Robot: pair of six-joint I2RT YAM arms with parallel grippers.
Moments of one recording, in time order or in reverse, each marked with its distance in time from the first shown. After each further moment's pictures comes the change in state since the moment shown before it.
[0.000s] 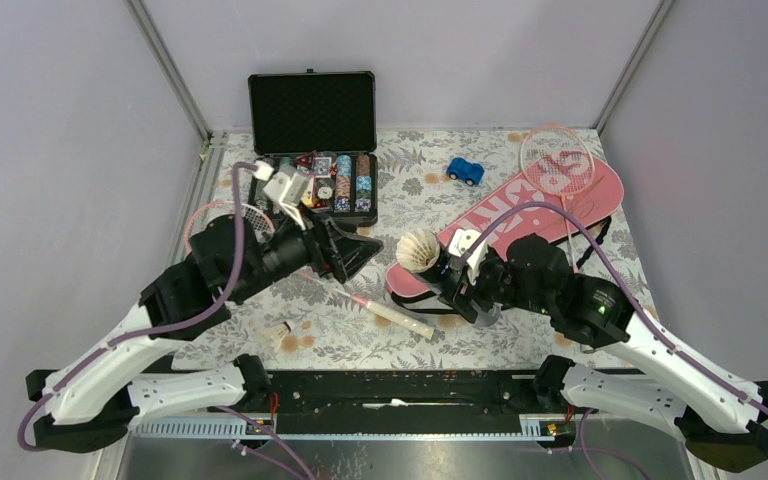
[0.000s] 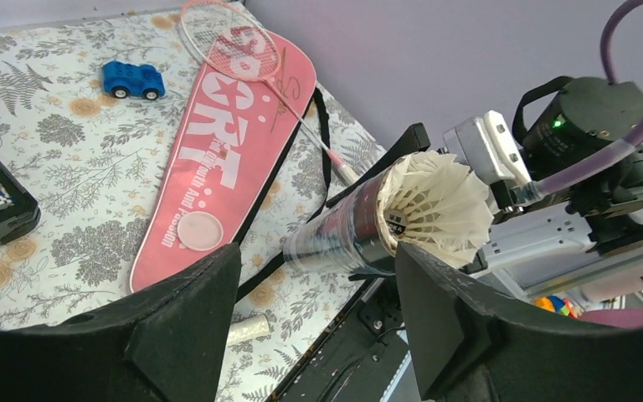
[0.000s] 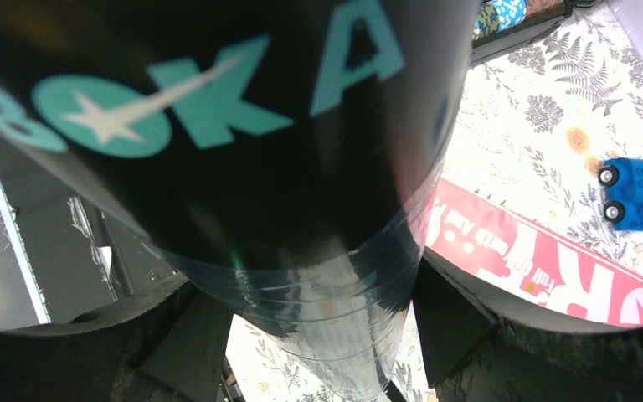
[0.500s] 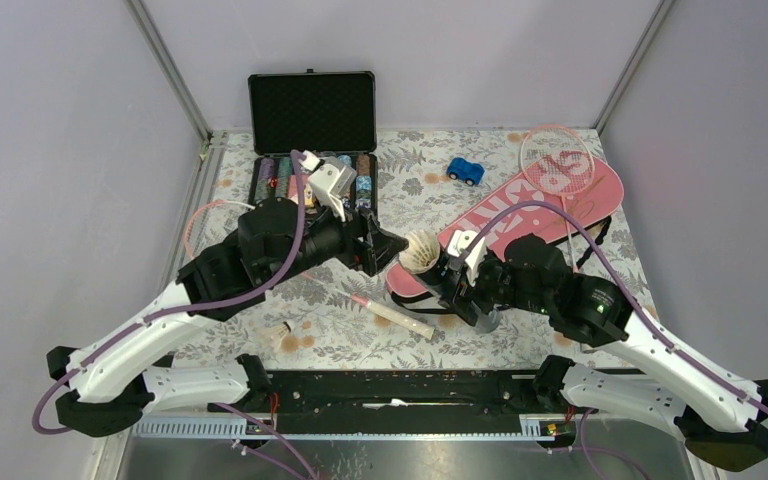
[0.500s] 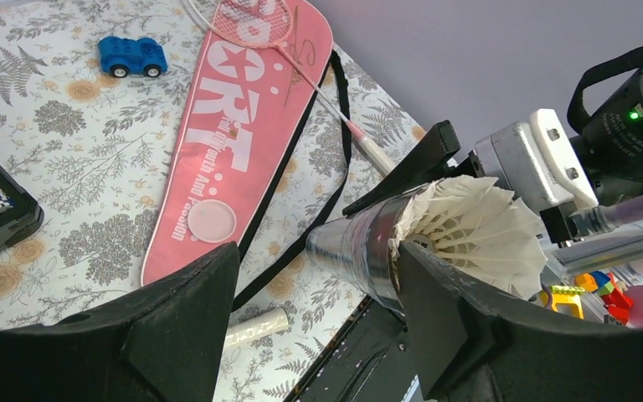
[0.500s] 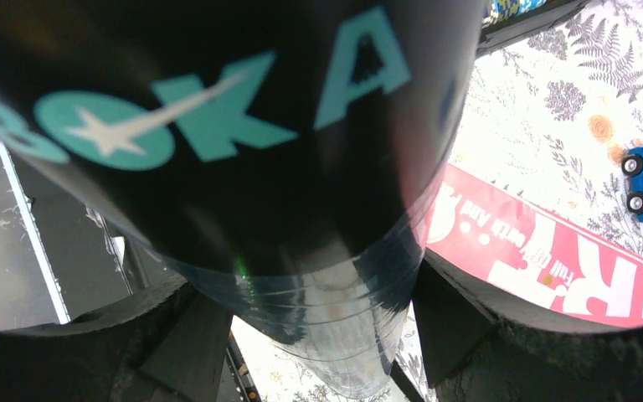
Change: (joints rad) left arm 0.000 0.164 0.057 0.002 0.039 0.069; right arm 0.000 0.008 0.000 -0.017 -0.026 0.028
